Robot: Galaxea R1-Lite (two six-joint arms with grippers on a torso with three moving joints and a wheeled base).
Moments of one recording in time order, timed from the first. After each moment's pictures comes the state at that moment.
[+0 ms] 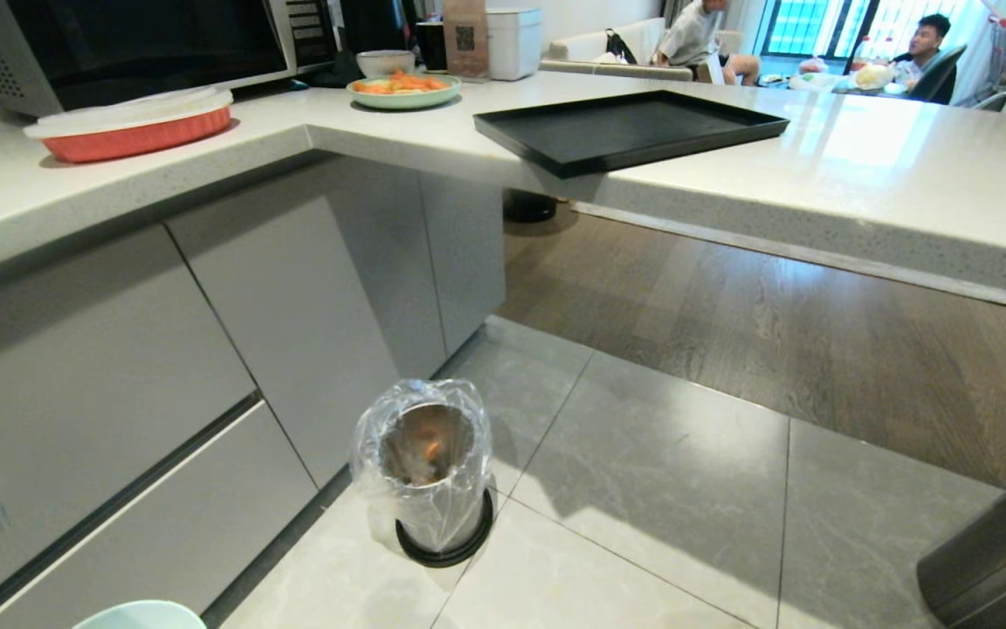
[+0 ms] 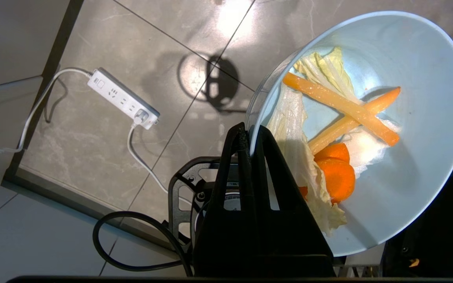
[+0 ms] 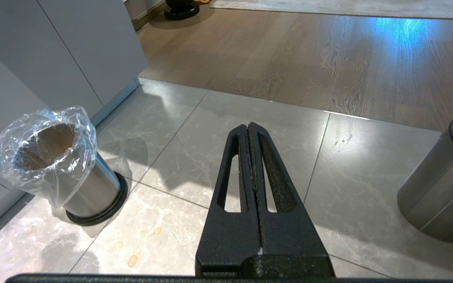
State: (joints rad) left arm 0.29 1.07 -0.65 0.75 -0.16 0.20; right arm 0.00 0.00 0.00 -0.01 -0.06 0.11
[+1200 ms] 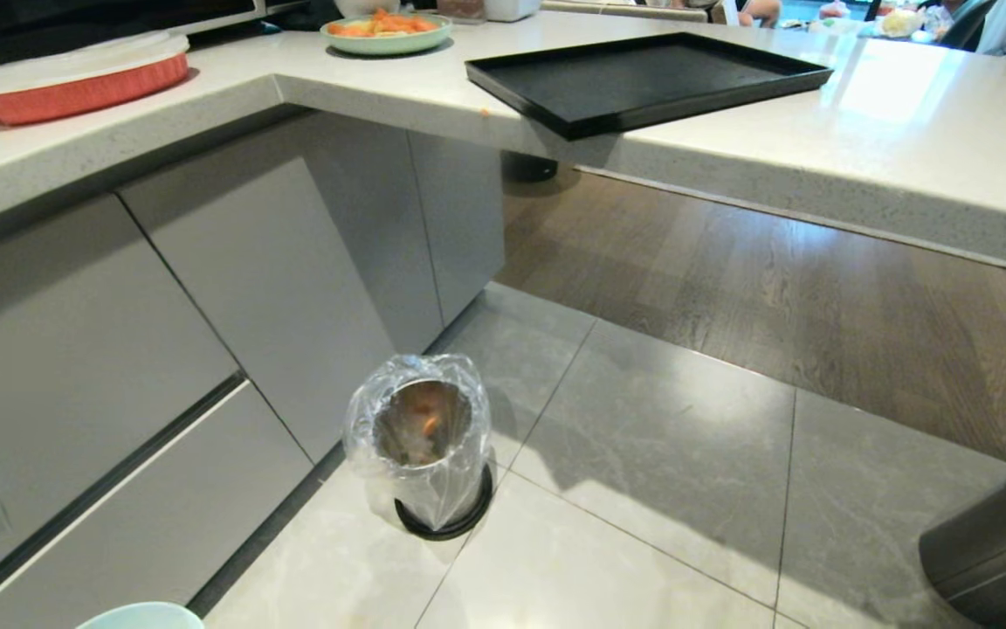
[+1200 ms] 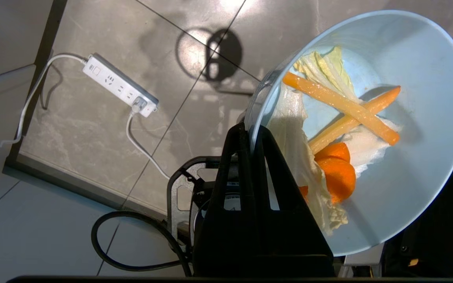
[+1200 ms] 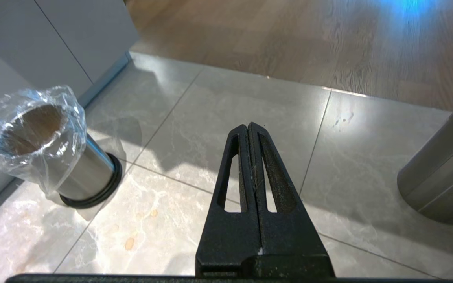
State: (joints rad) left arm 0.28 1.07 -0.65 0.75 -0.16 0.19; right arm 0.00 0.00 0.00 -0.01 -0.06 0.11
